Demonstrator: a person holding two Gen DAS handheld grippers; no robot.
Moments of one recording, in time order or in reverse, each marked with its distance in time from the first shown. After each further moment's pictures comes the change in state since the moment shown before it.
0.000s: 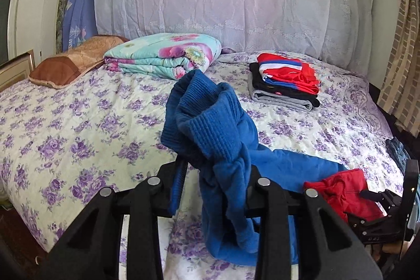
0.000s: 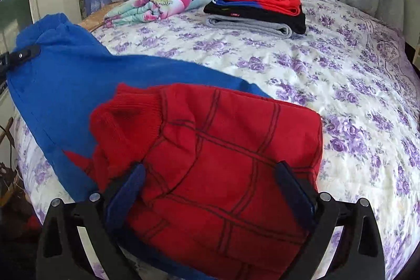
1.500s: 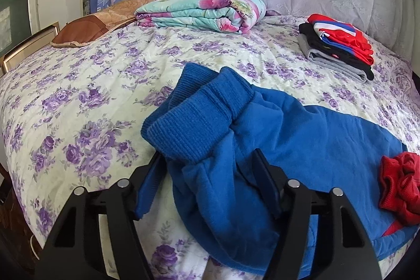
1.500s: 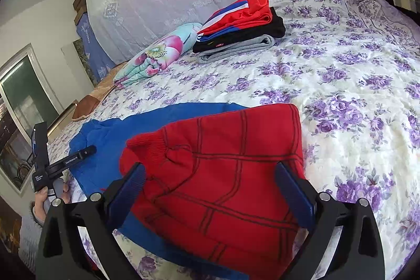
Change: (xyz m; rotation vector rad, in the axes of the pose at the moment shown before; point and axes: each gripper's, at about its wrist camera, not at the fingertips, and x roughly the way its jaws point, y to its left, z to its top) left arm 0.078 0.047 -0.052 -0.073 0.182 0.205; right arm -0.014 -0.034 -0.019 0.253 -0.120 0.125
